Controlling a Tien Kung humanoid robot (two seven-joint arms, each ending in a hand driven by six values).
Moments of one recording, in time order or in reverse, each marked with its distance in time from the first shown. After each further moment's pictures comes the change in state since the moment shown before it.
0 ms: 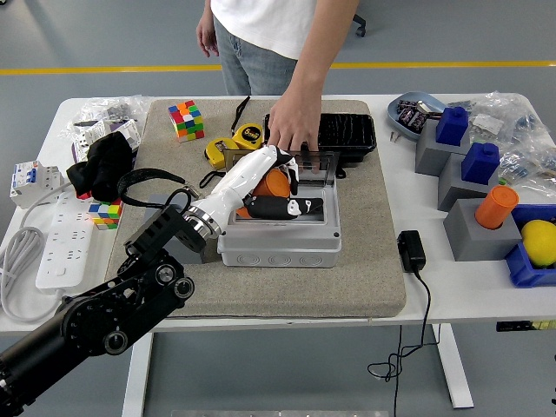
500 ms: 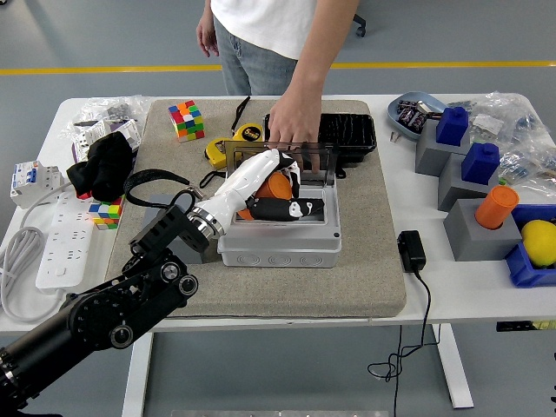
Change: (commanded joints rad) left arm -0.018 -0.007 0.025 0.036 -0.007 0.008 -0.016; right arm 0.000 0.002 0.003 -0.001 0.000 0.000 0.001
